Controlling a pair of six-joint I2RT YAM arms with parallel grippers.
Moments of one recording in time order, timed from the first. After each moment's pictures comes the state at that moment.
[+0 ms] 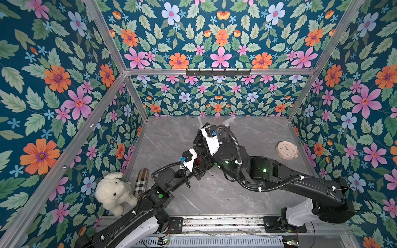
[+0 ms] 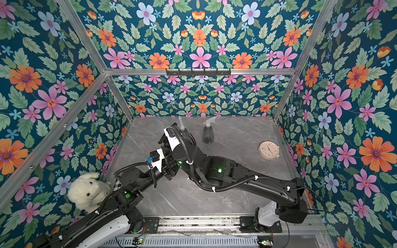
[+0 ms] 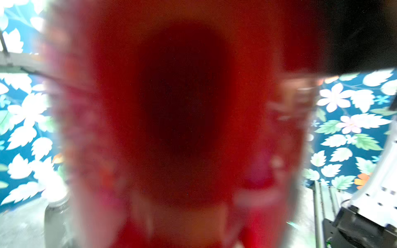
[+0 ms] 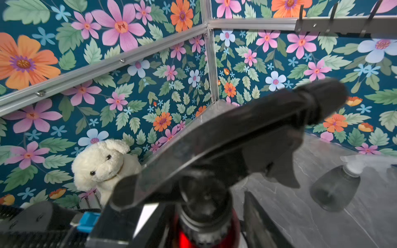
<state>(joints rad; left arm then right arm) -0.81 0.68 0.45 0.42 0.15 -0.09 1.29 1.45 1.64 -0.46 0.50 0.28</state>
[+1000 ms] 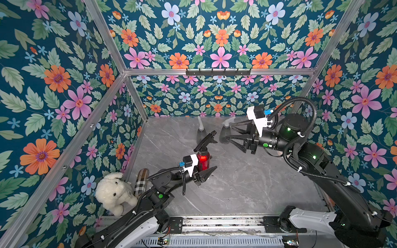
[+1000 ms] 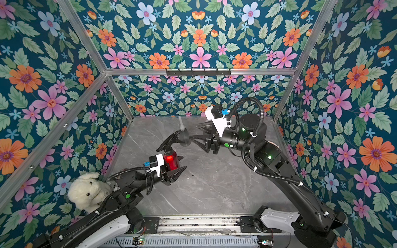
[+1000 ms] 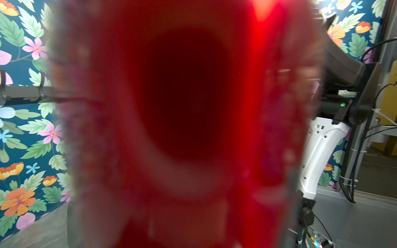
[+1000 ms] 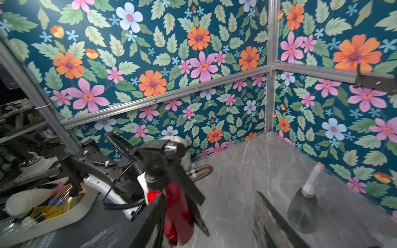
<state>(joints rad) -0.81 0.69 0.44 0.52 0.41 -0.12 0.71 1.20 1.58 -0.41 -0.52 0.13</state>
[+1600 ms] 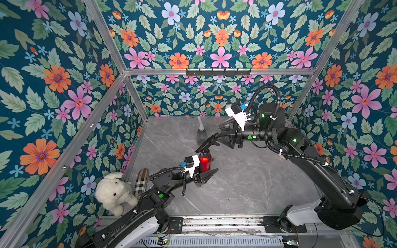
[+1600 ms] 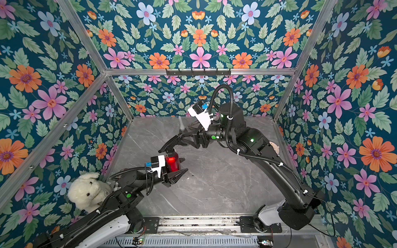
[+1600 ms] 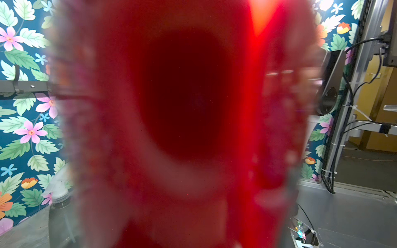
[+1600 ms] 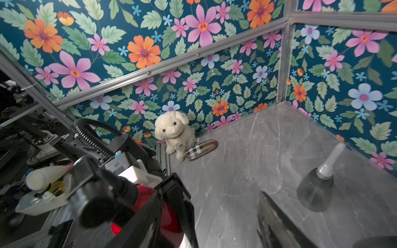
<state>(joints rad) -0.81 0.70 0.44 0.53 0.45 -0.13 0.74 1.40 1.75 -0.62 -0.60 0.08</state>
